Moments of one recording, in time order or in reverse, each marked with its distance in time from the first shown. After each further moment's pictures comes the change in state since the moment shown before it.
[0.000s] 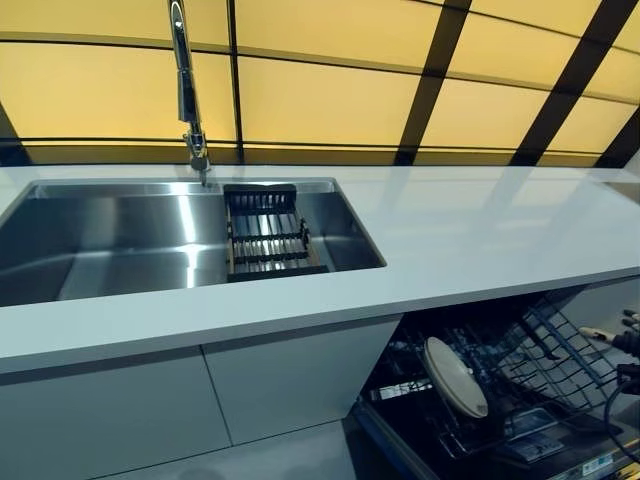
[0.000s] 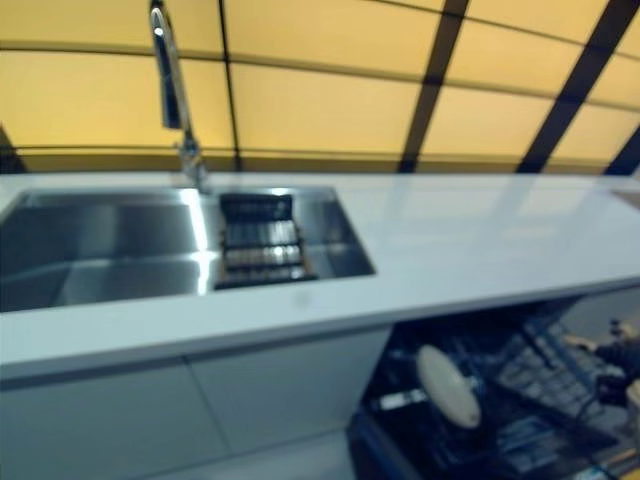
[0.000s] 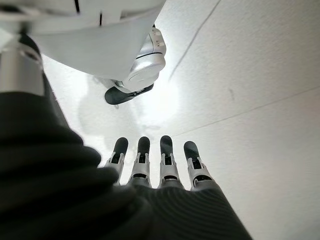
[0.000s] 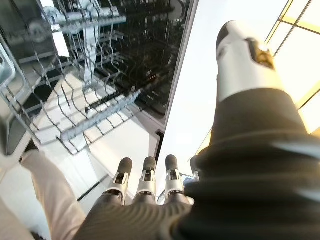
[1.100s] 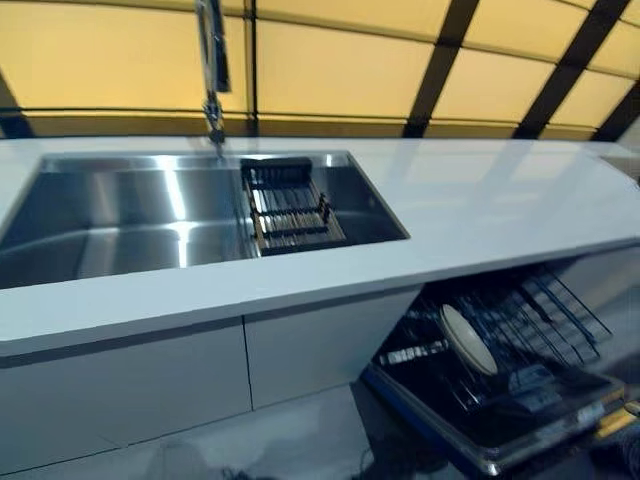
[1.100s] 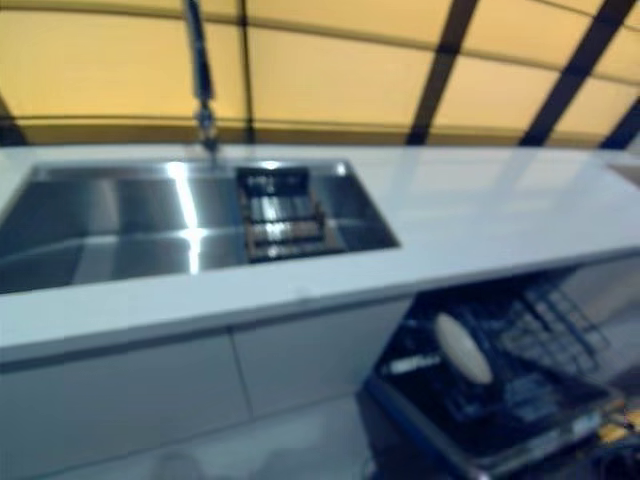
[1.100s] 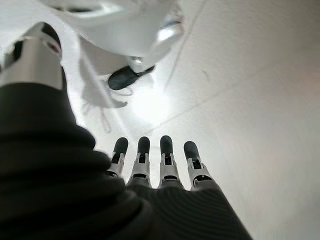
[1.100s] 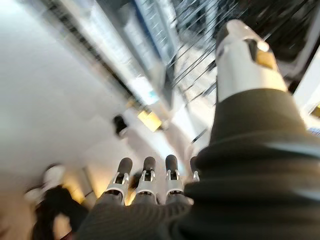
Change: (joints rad) left arm -0.042 0.022 -0.070 0.033 0.017 -0.025 -0.042; right arm 0.070 0.098 -0.118 0.270 -0.032 0.144 -0.043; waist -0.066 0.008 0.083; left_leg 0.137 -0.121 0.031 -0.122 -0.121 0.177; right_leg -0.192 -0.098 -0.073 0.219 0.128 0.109
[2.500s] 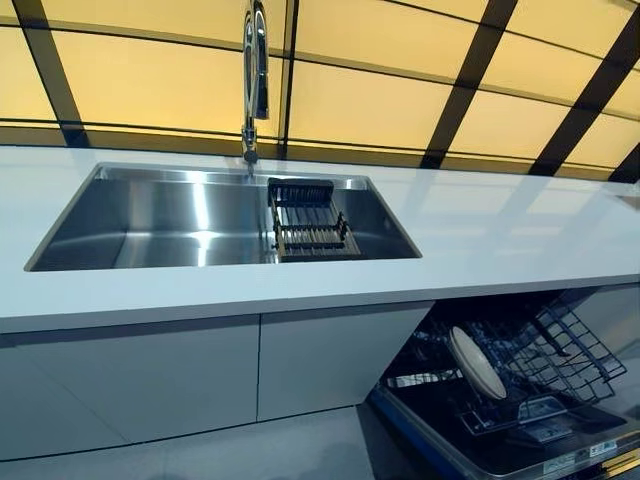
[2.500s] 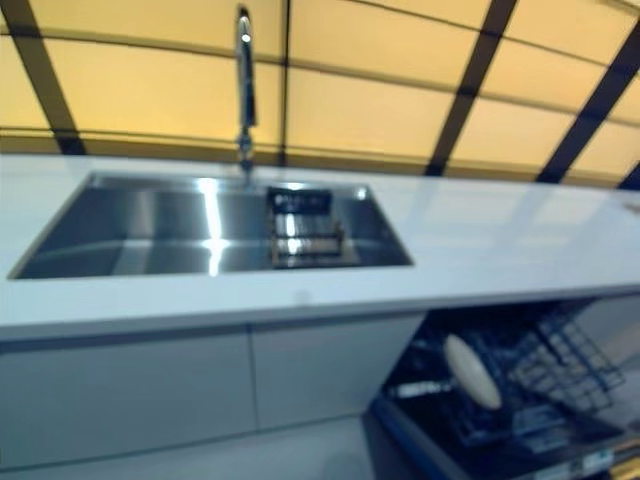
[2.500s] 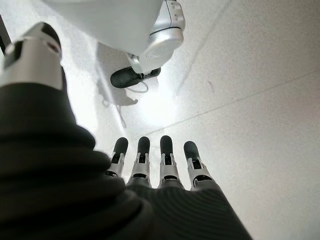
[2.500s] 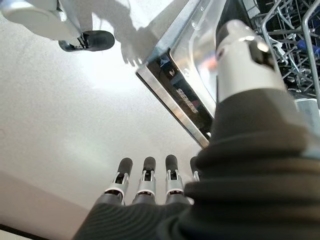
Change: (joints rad) left arm 0.045 0.030 0.027 0.002 0.002 -0.045 -0.034; right arm 0.060 0.403 0.145 0.117 0.127 0.144 -0.109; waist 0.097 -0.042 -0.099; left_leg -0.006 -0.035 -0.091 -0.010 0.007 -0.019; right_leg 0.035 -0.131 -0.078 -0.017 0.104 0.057
